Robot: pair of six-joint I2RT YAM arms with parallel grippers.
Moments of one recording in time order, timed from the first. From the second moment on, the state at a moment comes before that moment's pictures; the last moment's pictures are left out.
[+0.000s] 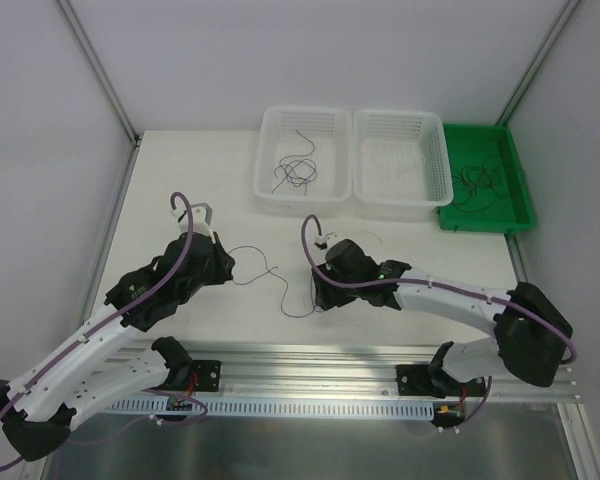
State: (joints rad) left arm -0.75 0.73 0.84 -0.74 -0.37 -0.67; right arm 0.94 1.32 0.76 -0.35 -0.01 0.48
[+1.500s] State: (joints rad) left arm -0.74 0.60 1.11 -1.30 -0.99 -0.71; right arm 0.16 0.77 0.84 -0.73 0.06 0.40
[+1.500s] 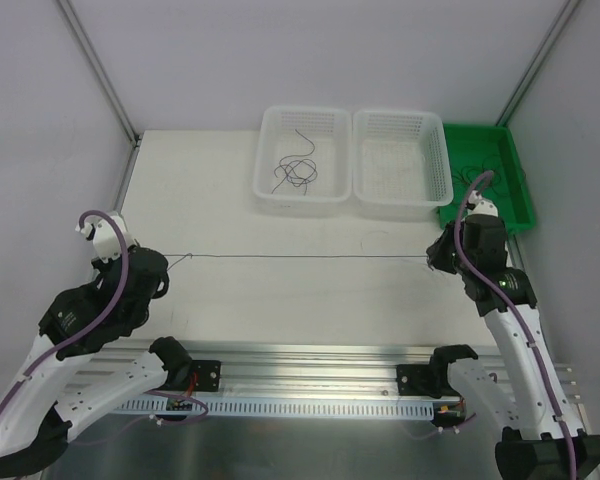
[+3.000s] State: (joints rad) left arm -0.96 0.98 0.62 0.11 0.15 -0.51; right arm 0.72 1.05 1.02 -0.56 -0.22 0.47
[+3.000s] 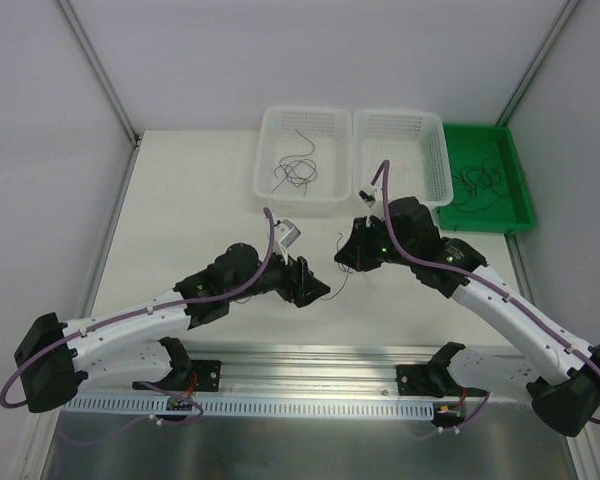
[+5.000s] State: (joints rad) left arm -1.05 1.19 0.48 0.53 0.18 -0.57; right arm 0.77 0.90 0.77 -0.36 -0.34 0.21
